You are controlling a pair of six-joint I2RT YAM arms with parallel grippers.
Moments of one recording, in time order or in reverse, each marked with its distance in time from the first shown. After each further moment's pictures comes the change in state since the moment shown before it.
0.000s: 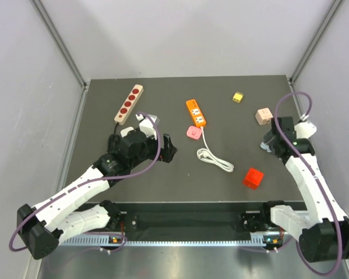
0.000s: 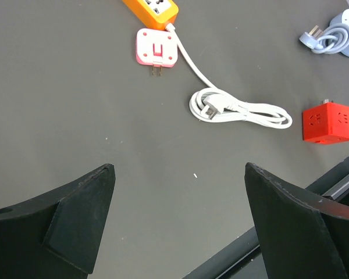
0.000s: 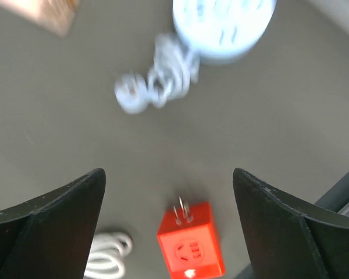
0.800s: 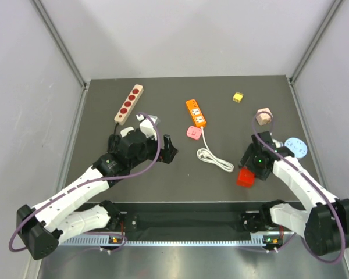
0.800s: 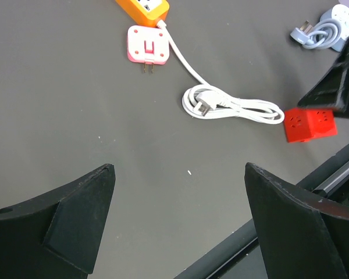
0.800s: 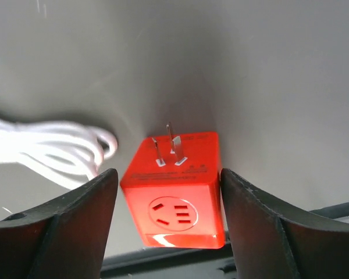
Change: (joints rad) left arm 0.000 -0.005 0.000 -0.004 0.033 -0.004; right arm 0.127 0.070 -0.288 0.098 -0.460 -0.037
